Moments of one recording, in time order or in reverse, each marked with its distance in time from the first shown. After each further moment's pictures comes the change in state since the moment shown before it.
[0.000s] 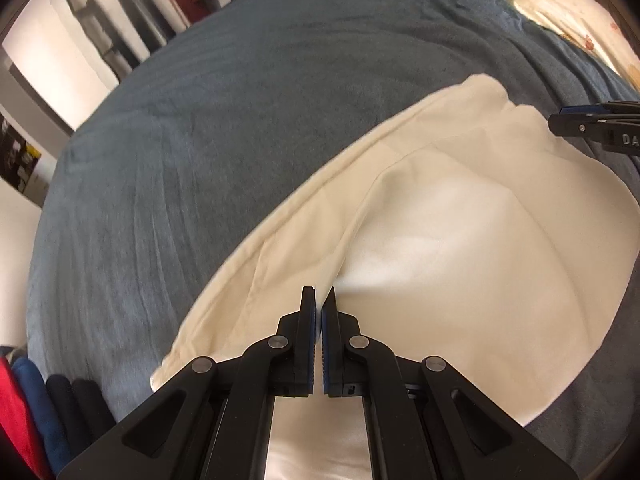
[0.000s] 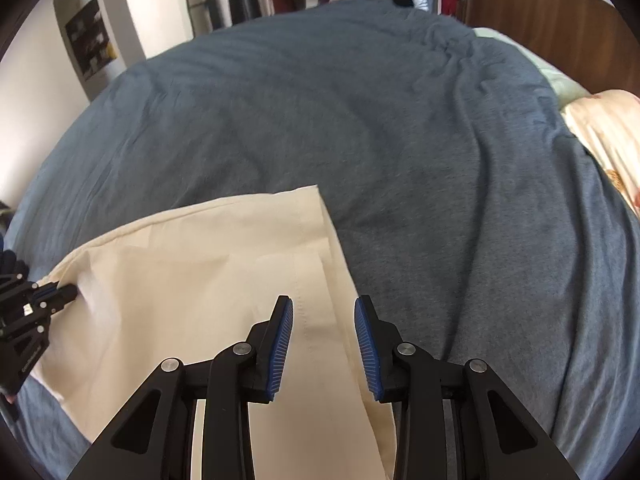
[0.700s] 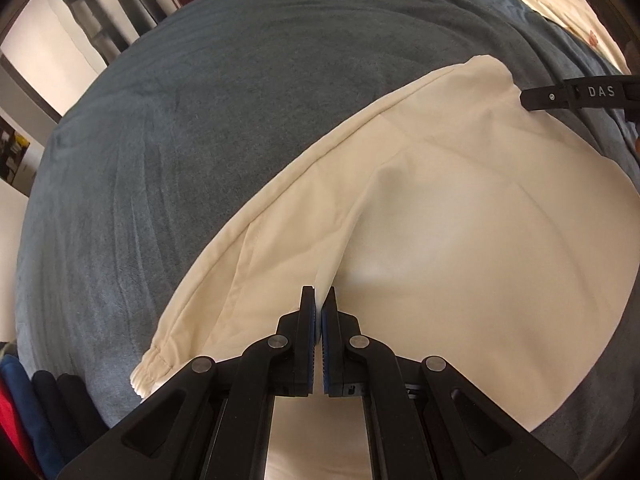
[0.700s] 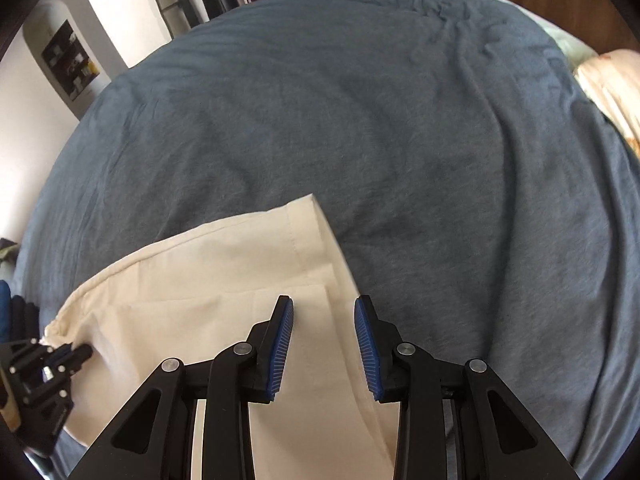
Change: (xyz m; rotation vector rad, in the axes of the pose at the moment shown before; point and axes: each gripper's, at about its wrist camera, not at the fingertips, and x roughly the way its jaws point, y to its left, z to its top) left arm 0.025 0.007 -0.002 -0.004 0.044 -0.046; right arm 0.039 -0.008 0.024 0.134 0.072 0.055
